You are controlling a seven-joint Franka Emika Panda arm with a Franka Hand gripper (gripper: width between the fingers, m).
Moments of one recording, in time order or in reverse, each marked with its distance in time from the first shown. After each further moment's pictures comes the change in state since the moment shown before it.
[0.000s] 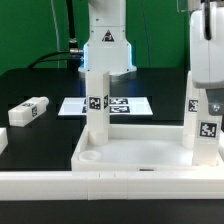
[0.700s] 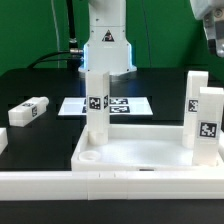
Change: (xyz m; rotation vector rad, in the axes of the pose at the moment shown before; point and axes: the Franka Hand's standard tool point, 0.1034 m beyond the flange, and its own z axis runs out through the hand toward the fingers) arm -0.005 -0.022 -0.066 0.079 -0.062 -0.206
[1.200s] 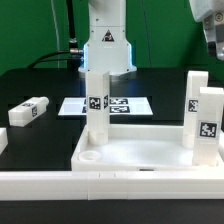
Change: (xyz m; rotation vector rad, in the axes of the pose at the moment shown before) arm 0.013 0.000 -0.012 0.011 -0.011 -0.105
